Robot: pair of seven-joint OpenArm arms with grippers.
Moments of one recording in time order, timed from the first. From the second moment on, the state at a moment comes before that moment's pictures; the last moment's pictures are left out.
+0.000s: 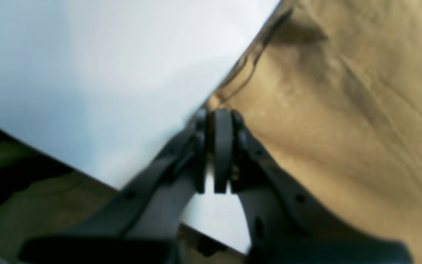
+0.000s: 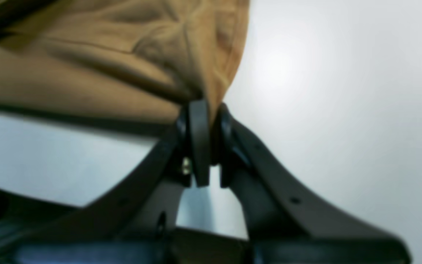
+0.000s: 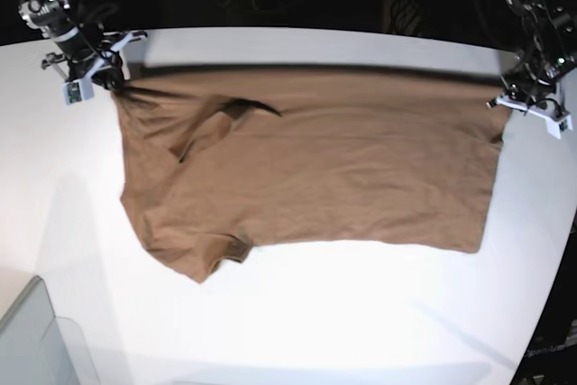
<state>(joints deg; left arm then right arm) 14.3 -15.1 -31.4 93.4 -24.6 -0.2 55.4 -26.7 2.2 33.2 104.2 11.0 39.9 -37.2</state>
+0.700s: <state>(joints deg) 17.8 -16.2 -31.3 93.4 -24.1 -0.3 54.8 -32.6 -3.4 33.3 104.2 10.7 39.9 -36.7</state>
